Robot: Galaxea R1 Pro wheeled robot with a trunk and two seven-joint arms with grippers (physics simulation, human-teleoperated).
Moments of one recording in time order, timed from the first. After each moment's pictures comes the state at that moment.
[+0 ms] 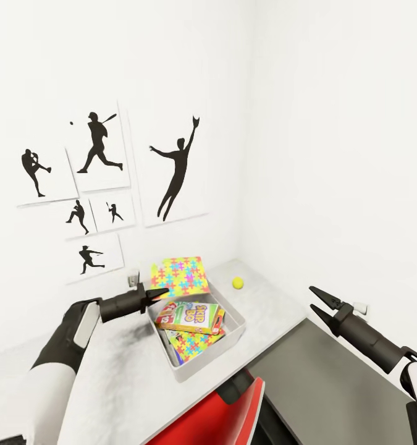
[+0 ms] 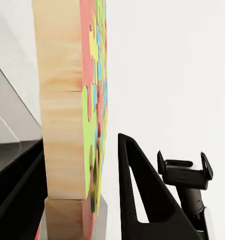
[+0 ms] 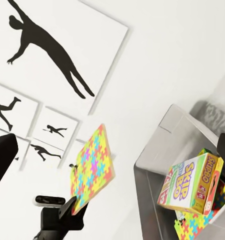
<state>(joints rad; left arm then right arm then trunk) -0.71 0.07 0.24 -0.86 0.43 1.03 -0.94 -0.25 -0.10 -0.48 -1.56 -1.08 0.96 0.37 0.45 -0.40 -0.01</state>
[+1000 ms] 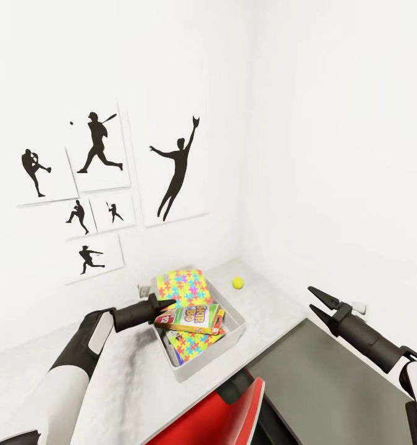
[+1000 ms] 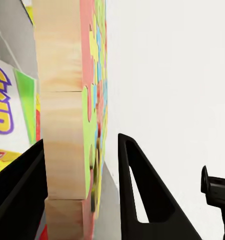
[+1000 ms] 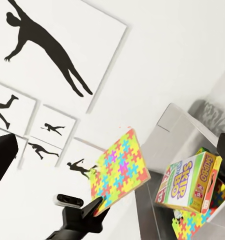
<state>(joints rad) -0.72 0.02 0.25 -0.72 0.42 0.89 -0.78 -0.25 -0.10 -0.48 -1.57 -1.07 0.96 0.37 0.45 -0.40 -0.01</state>
